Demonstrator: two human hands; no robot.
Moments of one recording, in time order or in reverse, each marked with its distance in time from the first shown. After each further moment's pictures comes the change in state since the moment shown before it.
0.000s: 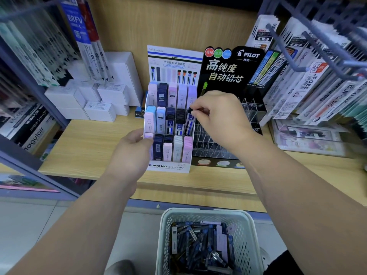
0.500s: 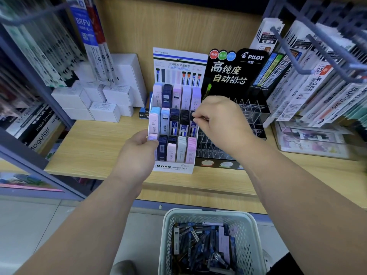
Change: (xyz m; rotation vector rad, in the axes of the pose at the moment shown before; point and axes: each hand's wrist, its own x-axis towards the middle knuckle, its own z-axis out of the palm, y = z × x) left_hand -0.001 -0.003 -0.001 0.001 -0.036 0.054; right_hand -0.005 0.002 0.008 -0.114 -0.014 -0.106
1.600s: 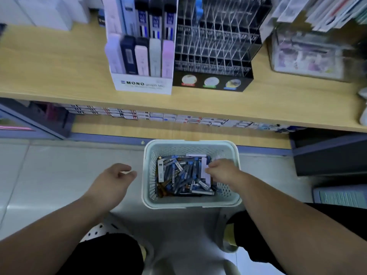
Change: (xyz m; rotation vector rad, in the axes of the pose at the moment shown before) left_hand -0.075 -0.216 -0.027 0.507 -0.187 -0.382; right_hand -0.301 0.041 0.120 0.400 -0.872 1.257
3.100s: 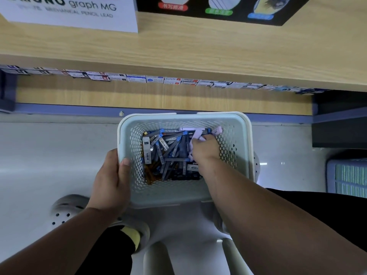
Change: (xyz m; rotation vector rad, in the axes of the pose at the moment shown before) left_hand 0.055 -0.057 0.087 0.107 0.190 0.427; right_hand 0.094 0.005 0.088 0.556 0.329 0.197
